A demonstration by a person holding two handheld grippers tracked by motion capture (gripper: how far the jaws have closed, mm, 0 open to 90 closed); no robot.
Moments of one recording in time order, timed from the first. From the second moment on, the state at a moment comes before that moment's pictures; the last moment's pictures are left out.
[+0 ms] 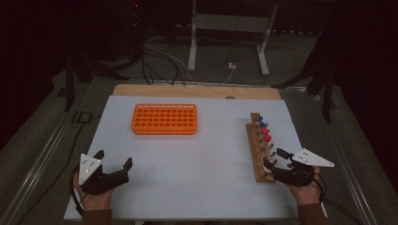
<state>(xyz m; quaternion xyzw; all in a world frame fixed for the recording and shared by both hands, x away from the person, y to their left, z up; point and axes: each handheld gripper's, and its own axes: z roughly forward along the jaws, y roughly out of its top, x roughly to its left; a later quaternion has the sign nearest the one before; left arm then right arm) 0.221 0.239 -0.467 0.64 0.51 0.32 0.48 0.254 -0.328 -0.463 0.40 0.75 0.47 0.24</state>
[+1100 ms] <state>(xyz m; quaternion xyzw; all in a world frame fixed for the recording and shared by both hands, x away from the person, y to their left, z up) 0.223 0.234 -0.470 0.64 0.51 0.29 0.49 0.253 -0.316 -0.452 0.38 0.77 0.45 0.26</state>
